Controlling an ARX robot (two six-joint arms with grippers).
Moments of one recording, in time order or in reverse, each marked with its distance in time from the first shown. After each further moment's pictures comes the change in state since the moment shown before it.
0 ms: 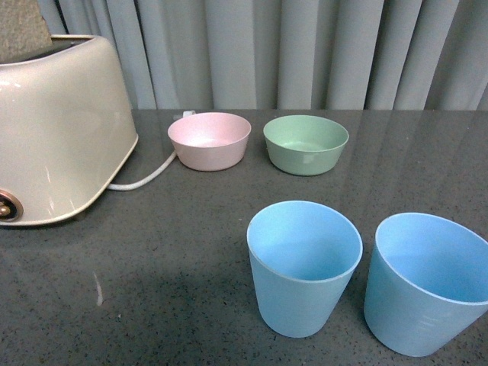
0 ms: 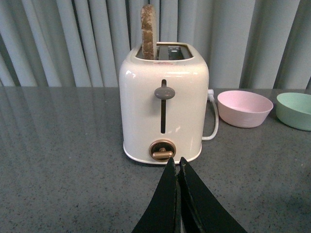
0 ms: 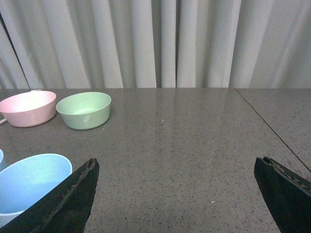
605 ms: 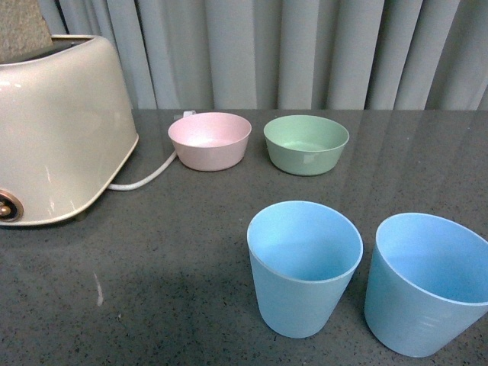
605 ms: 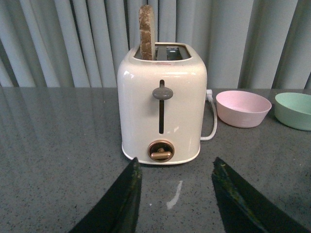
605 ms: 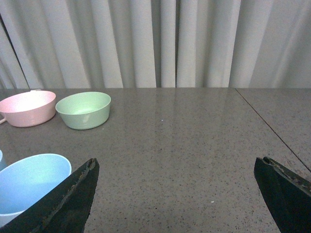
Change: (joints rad) left arm 0.000 0.000 0.000 0.000 0.000 0.000; right arm 0.000 0.000 0.000 0.000 0.000 0.000
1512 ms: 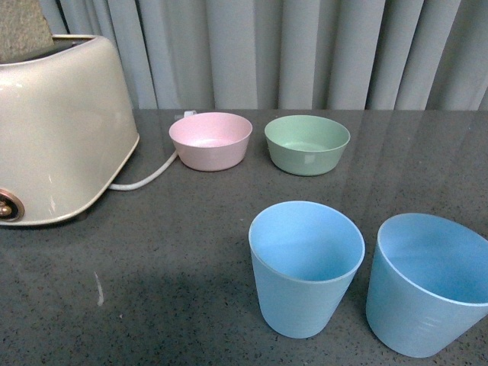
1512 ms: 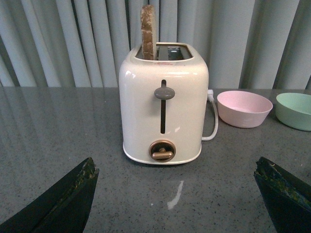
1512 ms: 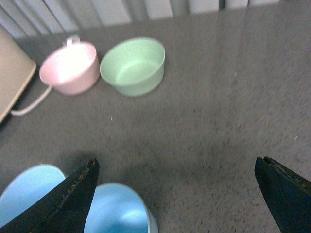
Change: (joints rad) left arm 0.000 0.000 0.000 0.000 0.000 0.000; right arm 0.173 0.985 0.553 0.001 -0.042 0.203
